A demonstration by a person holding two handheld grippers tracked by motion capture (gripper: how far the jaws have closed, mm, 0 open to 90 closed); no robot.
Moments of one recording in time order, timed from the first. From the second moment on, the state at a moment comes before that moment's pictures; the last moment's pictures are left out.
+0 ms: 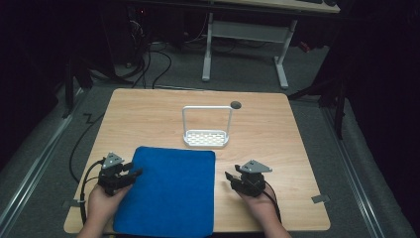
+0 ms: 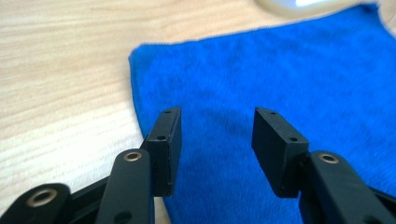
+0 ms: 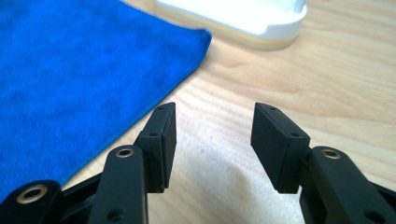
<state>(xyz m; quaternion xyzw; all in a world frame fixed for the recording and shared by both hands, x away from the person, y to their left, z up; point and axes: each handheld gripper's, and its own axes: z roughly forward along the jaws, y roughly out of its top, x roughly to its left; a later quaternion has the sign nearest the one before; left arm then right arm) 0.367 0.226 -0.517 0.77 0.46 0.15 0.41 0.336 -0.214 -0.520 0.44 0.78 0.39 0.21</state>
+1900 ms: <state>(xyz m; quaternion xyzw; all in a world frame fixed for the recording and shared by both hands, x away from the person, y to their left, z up) 0.355 0.233 -0.522 0.79 0.46 0.14 0.39 0.343 -0.148 -0.524 0.37 0.83 0.40 0.14</state>
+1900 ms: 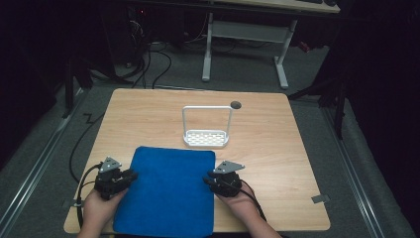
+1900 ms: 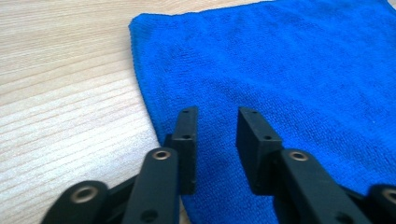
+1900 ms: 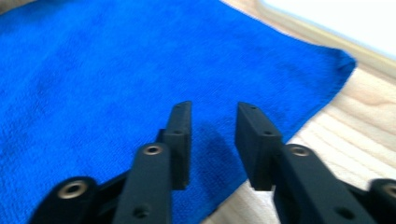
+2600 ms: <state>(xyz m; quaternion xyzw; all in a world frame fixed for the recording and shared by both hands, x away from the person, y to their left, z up) 0.356 0.232 -0.528 0.80 0.45 0.11 0.37 0.344 -0.145 -0.529 0.35 0.85 0.37 0.14</state>
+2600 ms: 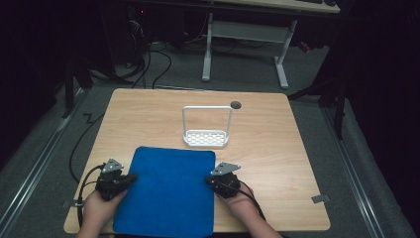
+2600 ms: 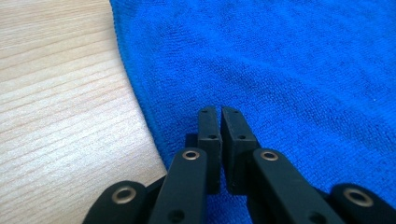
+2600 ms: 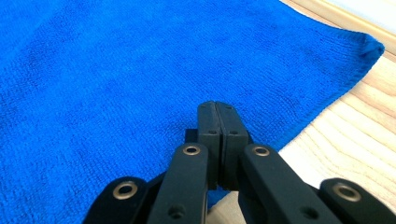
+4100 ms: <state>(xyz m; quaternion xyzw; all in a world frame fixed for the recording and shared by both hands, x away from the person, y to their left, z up) 0.341 0.128 -0.525 0.87 0.30 0.04 0.38 0.329 -0.231 -0.523 0.43 0.83 0.33 0.17</state>
